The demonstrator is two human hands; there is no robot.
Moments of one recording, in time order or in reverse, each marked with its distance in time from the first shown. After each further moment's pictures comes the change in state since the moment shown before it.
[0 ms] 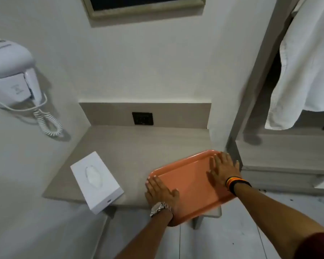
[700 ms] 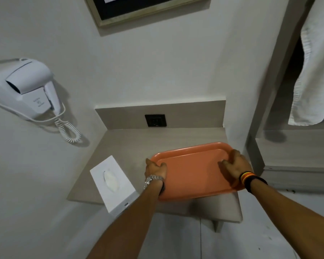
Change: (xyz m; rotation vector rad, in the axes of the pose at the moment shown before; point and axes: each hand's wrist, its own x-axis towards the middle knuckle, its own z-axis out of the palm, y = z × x) left_hand 0.085 -0.002 -0.093 -0.448 0.138 -0.242; right_hand 0.018 -0.020 -0.012 0.701 0.053 0.173
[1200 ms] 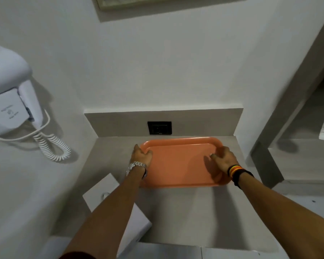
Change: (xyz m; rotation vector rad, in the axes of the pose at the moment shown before) left_hand 0.199 0.022 -0.063 -0.027 -0.113 0.150; right_hand 0.078 -0.113 0.079 0.140 0.060 0.123
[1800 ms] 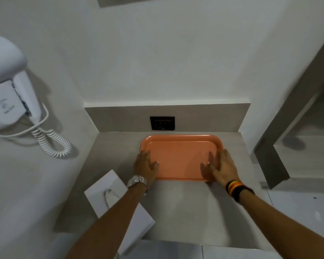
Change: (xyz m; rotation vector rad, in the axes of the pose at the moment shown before) left_hand -0.011 -0.056 0.017 0.367 -0.070 0.342; right_hand -0.023 0.030 0.040 -0.216 0.062 -0.235
